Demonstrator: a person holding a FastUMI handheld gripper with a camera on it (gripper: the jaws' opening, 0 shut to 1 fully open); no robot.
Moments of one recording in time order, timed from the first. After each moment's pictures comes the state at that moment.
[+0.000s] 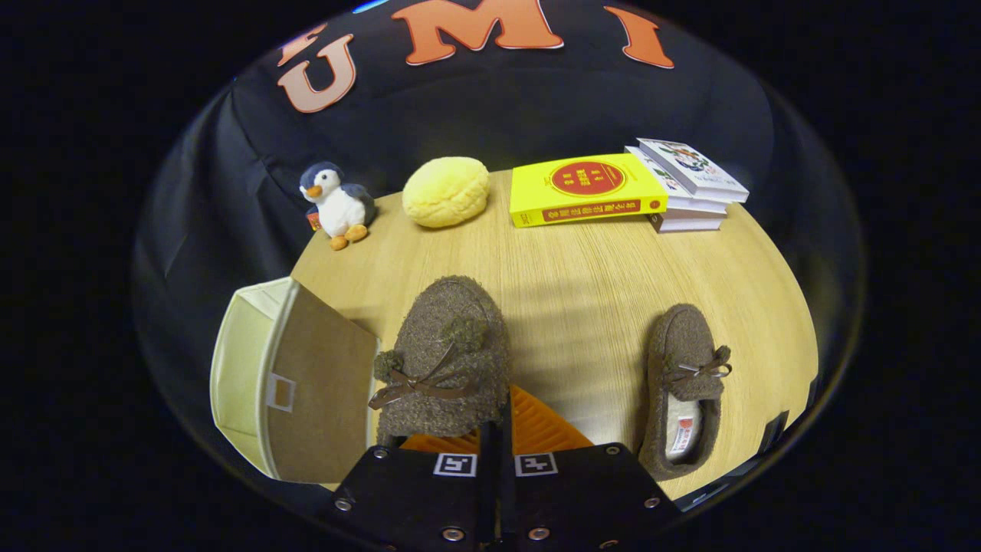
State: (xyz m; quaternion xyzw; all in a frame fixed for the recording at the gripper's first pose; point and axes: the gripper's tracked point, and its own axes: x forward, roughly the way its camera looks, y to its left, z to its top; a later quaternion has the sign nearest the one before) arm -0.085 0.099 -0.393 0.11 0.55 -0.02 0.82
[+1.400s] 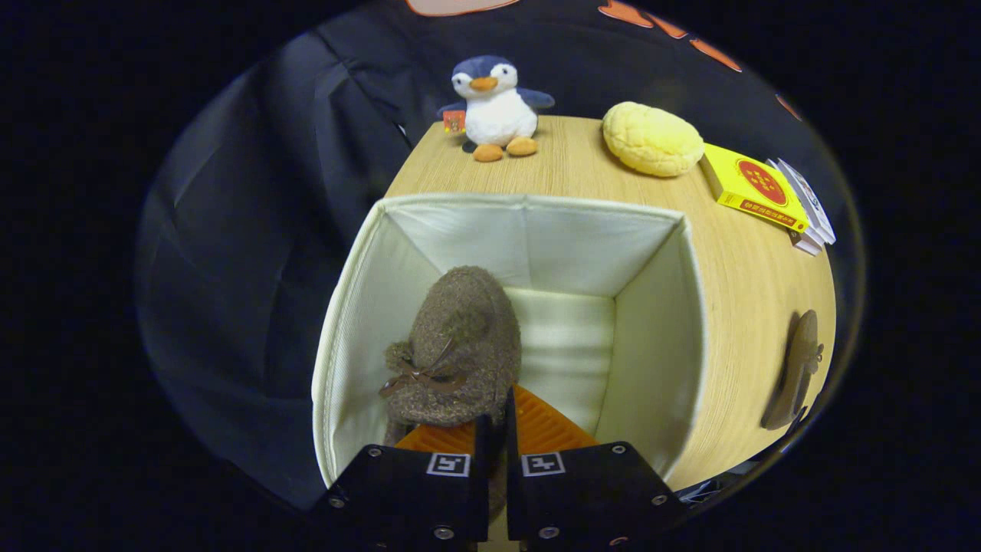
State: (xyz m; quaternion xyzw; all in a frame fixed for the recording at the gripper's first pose) arm -0.087 0.405 -0.438 0.05 0.68 0.07 0.73
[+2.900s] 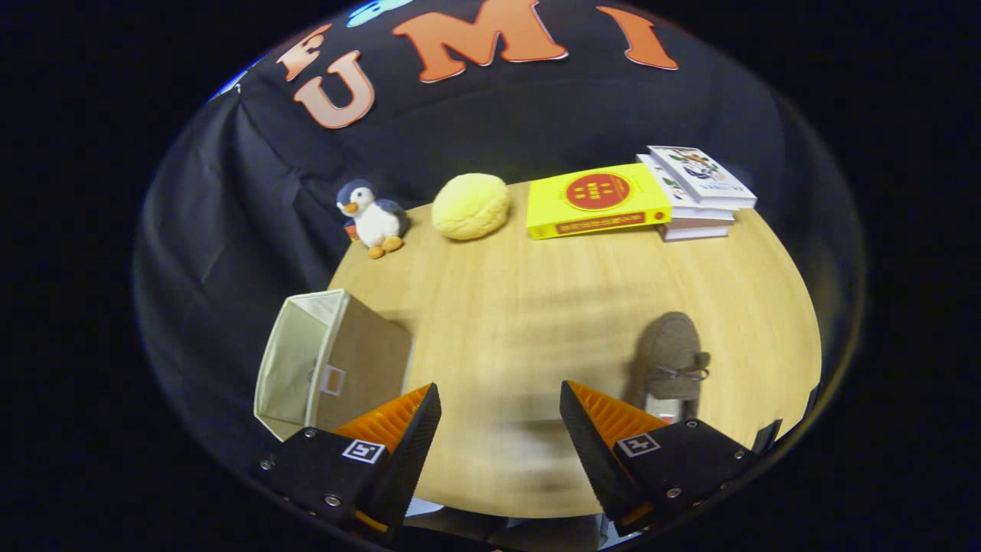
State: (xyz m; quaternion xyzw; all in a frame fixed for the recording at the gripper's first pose) arm -0.111 0.042 -0.372 0.15 0.55 0.00 0.82
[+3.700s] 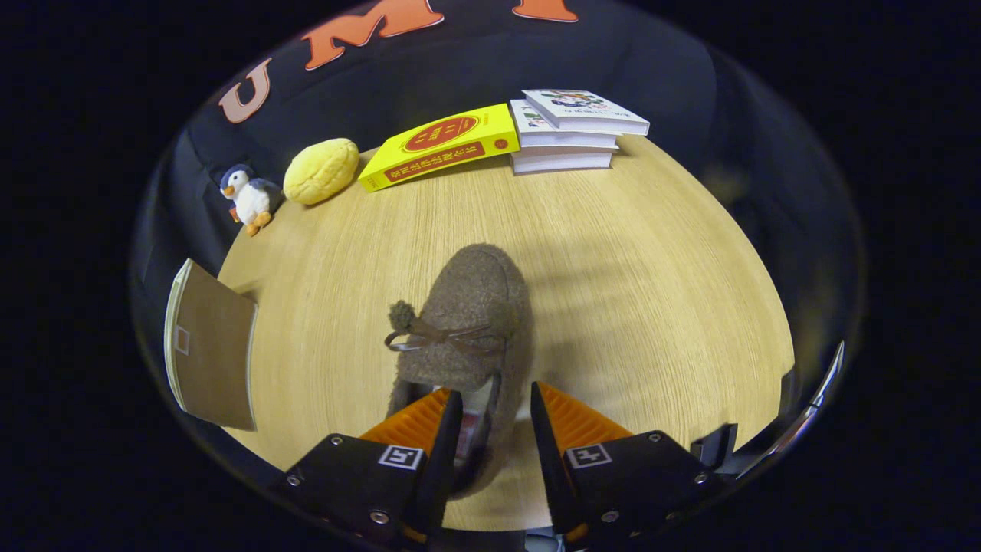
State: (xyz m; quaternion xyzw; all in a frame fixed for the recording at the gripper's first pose) arm -0.173 -0.115 -0.486 0.10 0.59 -0.11 0.80
